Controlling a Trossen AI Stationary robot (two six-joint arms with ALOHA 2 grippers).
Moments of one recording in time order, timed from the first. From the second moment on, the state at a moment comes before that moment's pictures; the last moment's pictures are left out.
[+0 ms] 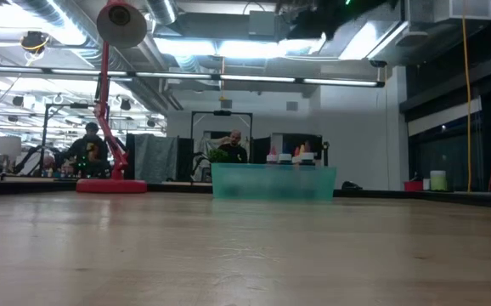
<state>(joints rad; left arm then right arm) 0.26 0.83 1.14 -0.56 0.05 0.01 -0.53 1.33 1.29 -0.27 -0.12 -0.30</state>
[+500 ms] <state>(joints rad) 0.15 0.53 0.34 0.30 0.09 -0.30 -0.33 1.23 1.22 -0.27 -0.12 -0.32</state>
